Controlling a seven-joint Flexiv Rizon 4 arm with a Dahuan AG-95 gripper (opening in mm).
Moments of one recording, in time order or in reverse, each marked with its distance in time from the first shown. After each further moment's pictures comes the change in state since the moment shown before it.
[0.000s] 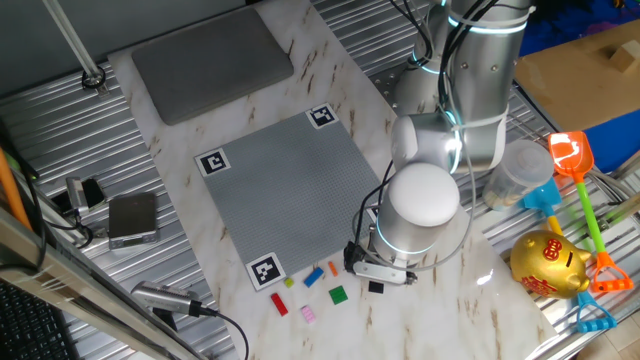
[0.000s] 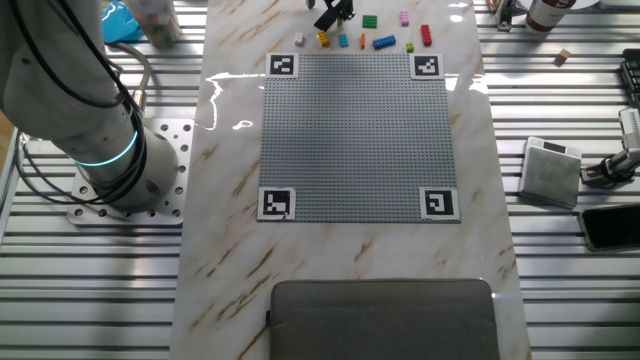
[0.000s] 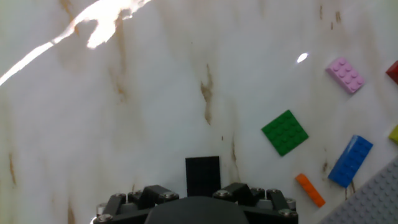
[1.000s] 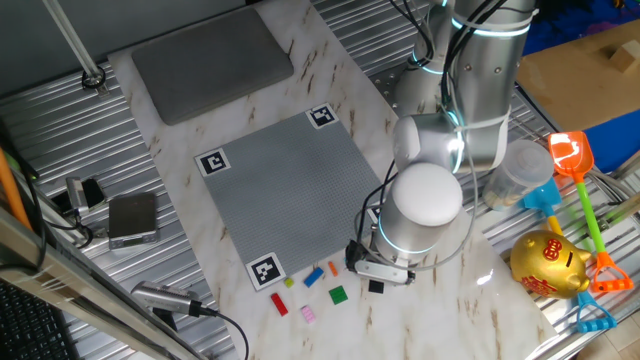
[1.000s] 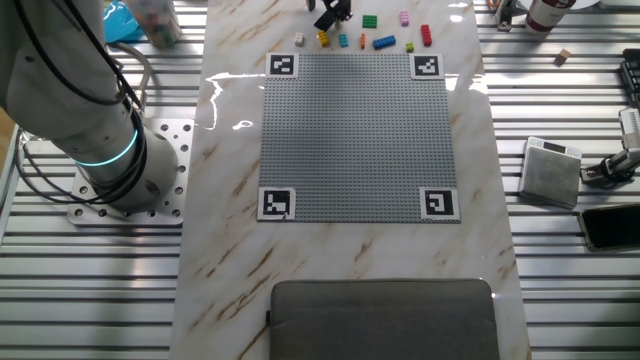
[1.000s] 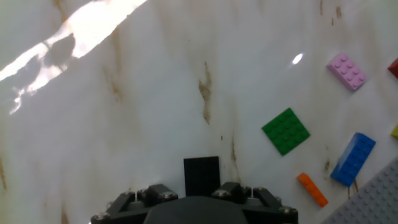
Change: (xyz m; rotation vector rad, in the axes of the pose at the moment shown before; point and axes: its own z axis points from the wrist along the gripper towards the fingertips) arm 0.002 0.001 0.000 -0.004 -0.006 0.020
